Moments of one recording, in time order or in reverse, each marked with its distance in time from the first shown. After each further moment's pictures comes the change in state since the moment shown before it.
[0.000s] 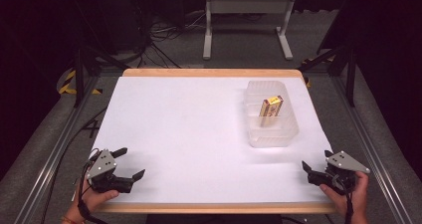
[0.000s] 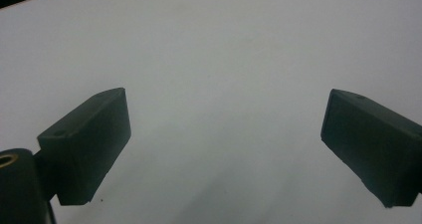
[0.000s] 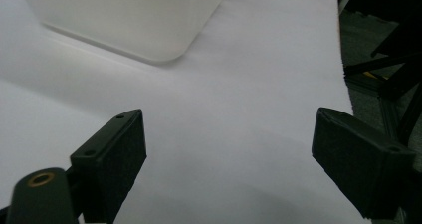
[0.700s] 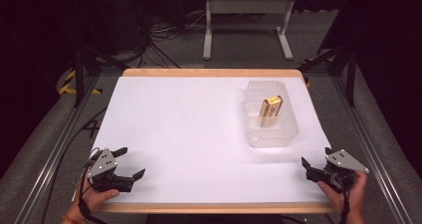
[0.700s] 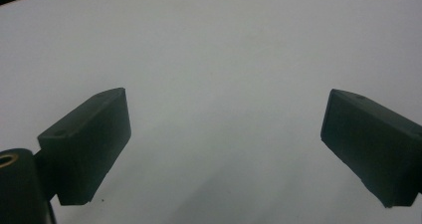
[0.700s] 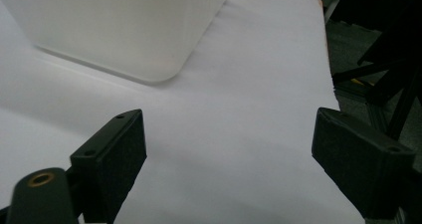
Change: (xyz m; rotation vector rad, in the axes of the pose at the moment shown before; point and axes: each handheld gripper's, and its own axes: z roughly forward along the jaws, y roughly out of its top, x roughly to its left) left arm 0.001 -0.001 0.002 0.007 0.005 0.001; right arm 0.007 0.006 0.003 -0.032 -0.034 0.003
